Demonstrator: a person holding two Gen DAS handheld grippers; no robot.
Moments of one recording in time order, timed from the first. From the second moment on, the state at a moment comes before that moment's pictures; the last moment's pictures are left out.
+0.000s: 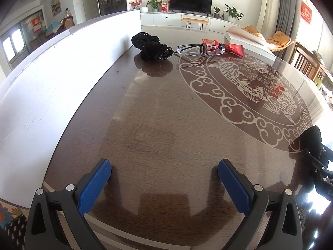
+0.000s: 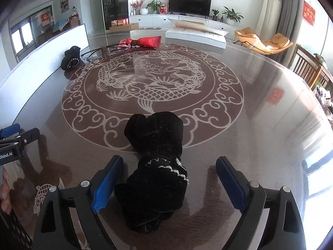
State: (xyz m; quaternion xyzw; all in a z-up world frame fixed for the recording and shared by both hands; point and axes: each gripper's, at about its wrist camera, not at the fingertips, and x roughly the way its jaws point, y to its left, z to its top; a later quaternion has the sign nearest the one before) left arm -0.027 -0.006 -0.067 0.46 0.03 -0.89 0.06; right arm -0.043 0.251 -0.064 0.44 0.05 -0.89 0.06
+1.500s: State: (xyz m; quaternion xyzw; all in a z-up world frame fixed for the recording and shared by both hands) left arm -0.025 -0.006 -0.067 0.46 0.03 -0.89 0.07; right arm -0.047 0.253 -0.068 0.46 0.04 -0.89 0.07
